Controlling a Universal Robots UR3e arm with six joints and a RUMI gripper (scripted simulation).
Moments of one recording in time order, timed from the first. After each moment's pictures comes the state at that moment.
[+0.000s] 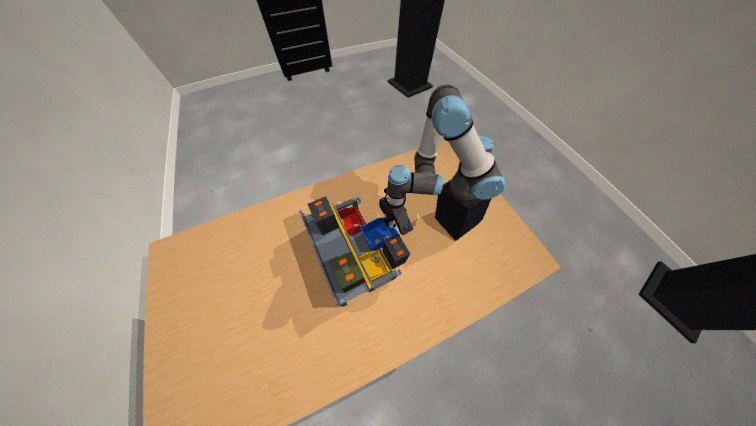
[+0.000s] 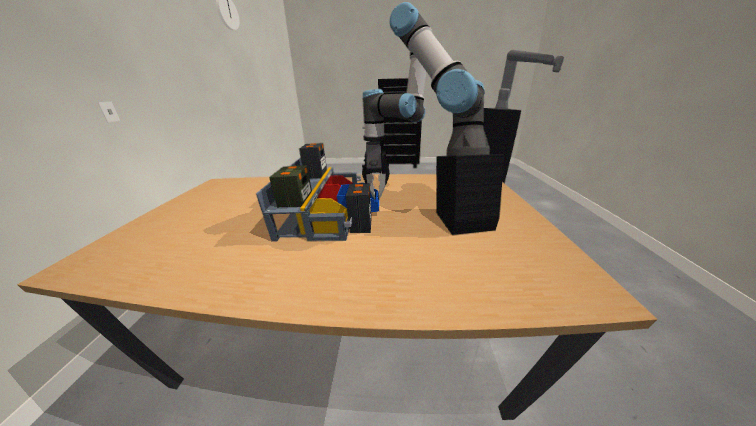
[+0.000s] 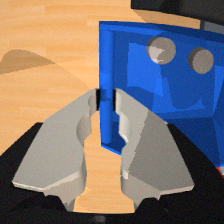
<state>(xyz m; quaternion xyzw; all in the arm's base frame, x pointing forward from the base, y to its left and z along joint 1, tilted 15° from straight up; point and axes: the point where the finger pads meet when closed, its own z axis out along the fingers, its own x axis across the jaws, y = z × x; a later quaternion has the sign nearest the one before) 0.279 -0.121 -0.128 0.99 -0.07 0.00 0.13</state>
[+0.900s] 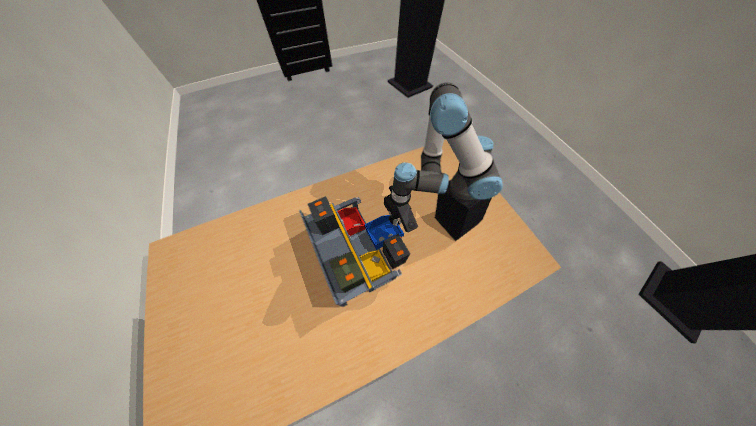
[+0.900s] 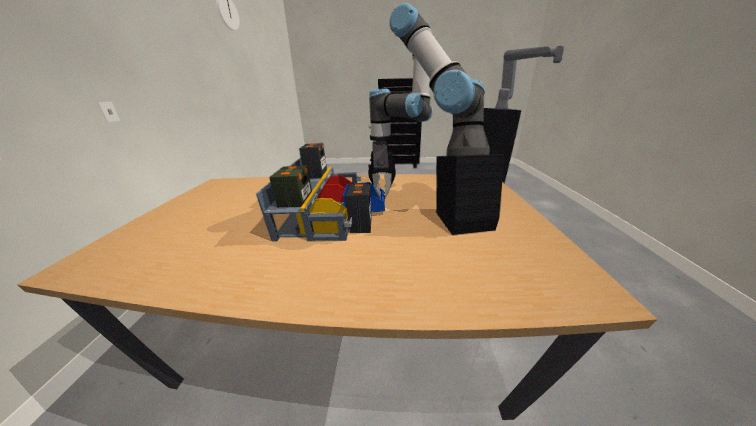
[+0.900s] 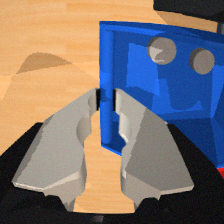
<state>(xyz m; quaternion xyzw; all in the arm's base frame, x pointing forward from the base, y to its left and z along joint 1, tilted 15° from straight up) 0.259 -0.118 -0.128 0.99 -0.07 0.00 0.13</state>
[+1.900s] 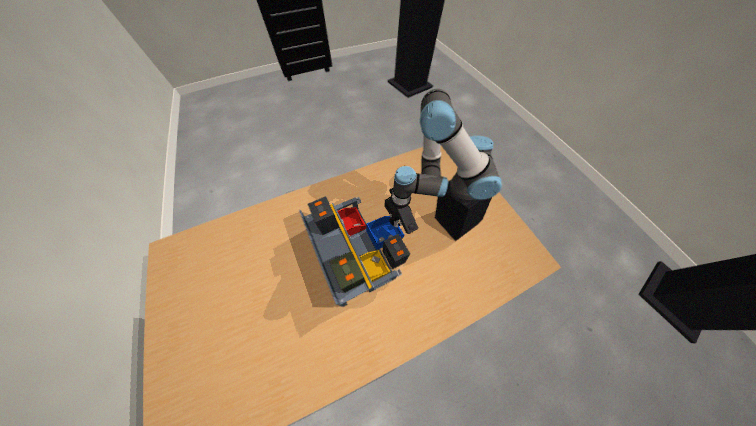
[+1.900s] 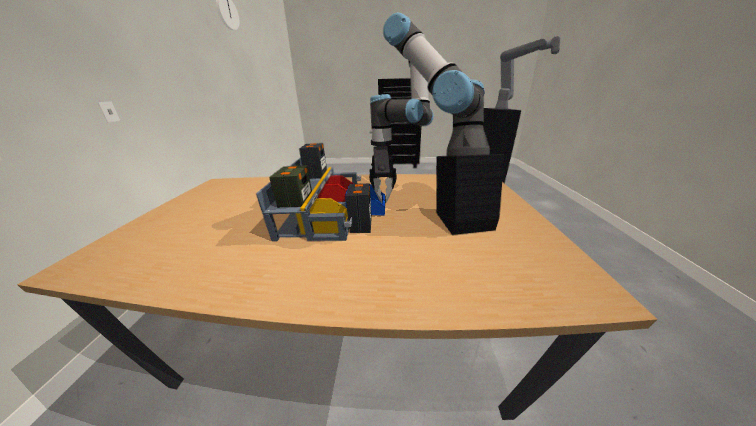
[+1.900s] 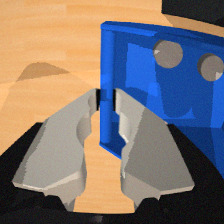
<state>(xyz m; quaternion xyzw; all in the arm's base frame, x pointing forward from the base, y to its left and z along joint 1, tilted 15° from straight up) 0.256 -0.120 -0.144 0.99 -0.07 0.00 0.13</state>
